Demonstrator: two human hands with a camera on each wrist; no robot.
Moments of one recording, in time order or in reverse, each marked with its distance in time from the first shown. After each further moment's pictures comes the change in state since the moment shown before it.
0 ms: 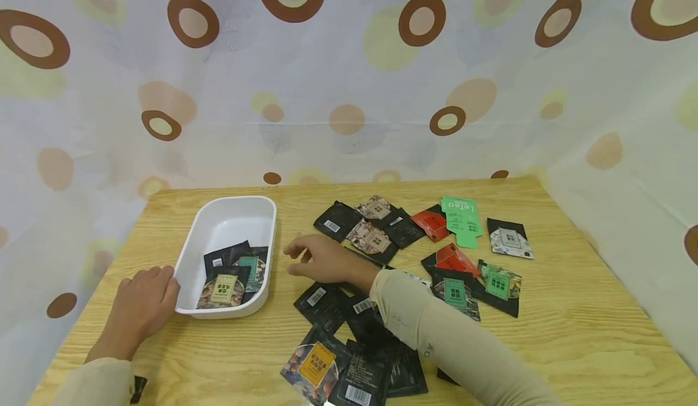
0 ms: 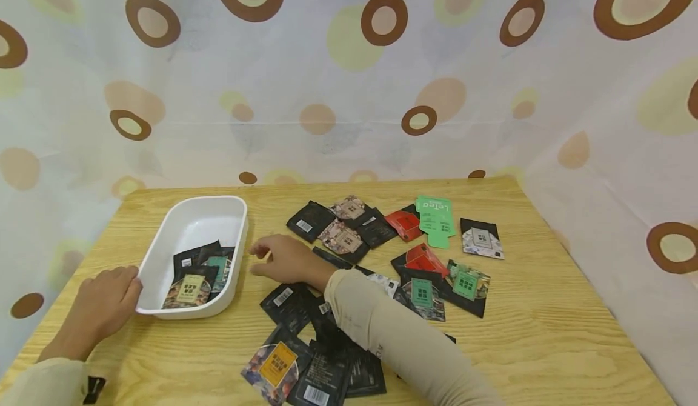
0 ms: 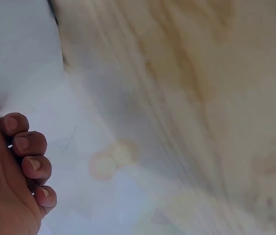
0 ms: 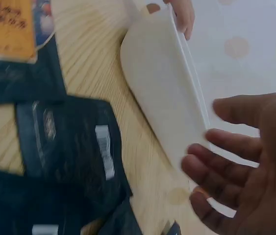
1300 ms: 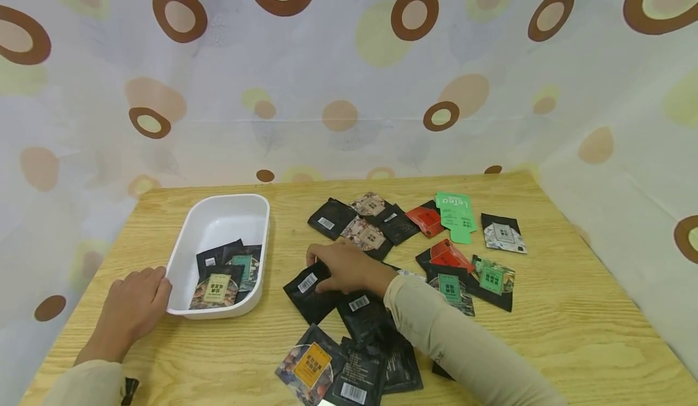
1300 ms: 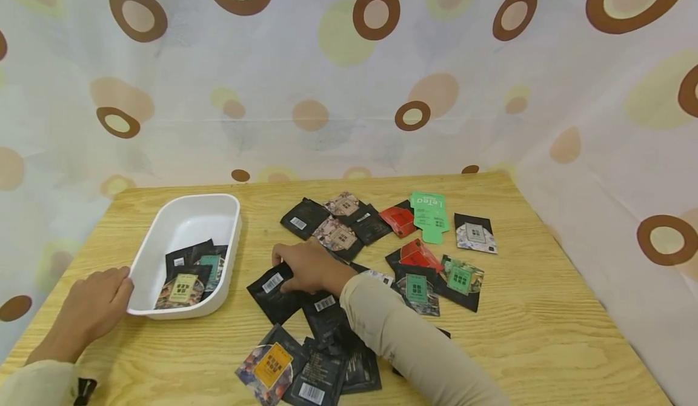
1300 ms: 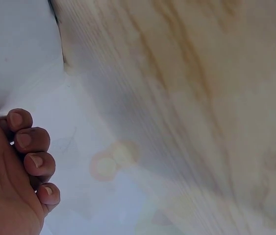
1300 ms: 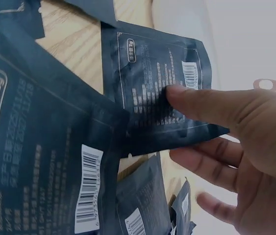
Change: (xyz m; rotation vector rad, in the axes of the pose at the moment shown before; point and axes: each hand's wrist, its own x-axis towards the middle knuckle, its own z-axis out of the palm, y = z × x) left_hand 0.001 -0.002 -0.001 -0.024 -0.003 0.025; right_hand -0.024 0.031 -0.011 -0.394 -0.074 -0.001
